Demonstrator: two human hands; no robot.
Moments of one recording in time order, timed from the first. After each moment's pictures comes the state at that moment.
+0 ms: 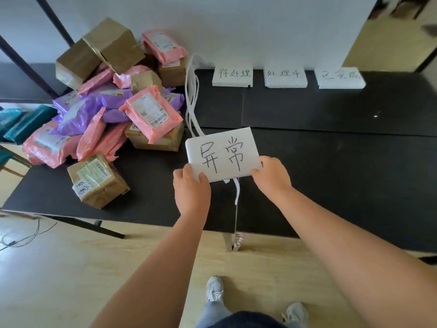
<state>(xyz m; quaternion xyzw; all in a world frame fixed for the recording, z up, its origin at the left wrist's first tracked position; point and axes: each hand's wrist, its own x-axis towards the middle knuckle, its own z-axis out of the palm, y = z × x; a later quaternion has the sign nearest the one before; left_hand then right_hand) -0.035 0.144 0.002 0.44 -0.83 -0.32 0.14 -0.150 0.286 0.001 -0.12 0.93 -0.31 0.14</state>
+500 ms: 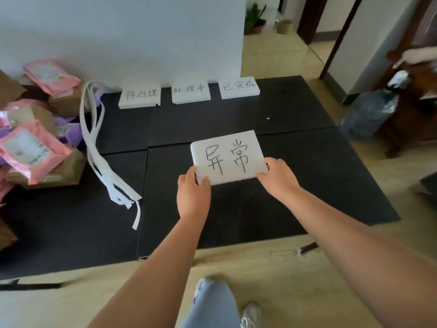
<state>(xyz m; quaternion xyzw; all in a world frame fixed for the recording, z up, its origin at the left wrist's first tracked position) -0.165 0.399 0.011 0.31 -0.85 -0.43 0.09 -0.249 0.583 0.032 -0.01 0.95 -0.28 0.12</state>
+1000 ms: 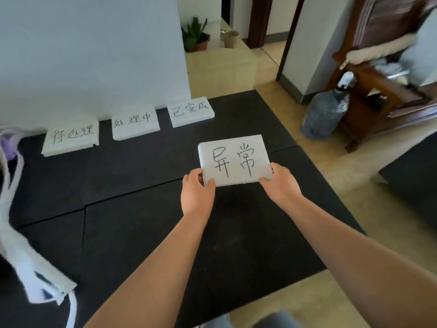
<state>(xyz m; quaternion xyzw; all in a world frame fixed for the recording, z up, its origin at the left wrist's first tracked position) -0.360 0.481 0.010 0.22 -0.86 -0.46 0.02 -0.396 0.677 0.014 0.13 0.94 -0.32 0.08</state>
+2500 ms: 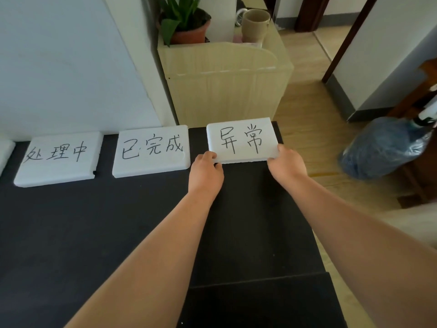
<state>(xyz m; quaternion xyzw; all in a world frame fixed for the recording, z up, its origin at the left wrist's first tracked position) -0.791 0.567 -0.103 0.24 -0.90 -0.37 -0.04 -0.860 0.744 -0.099 0.04 0.96 -0.25 0.14</state>
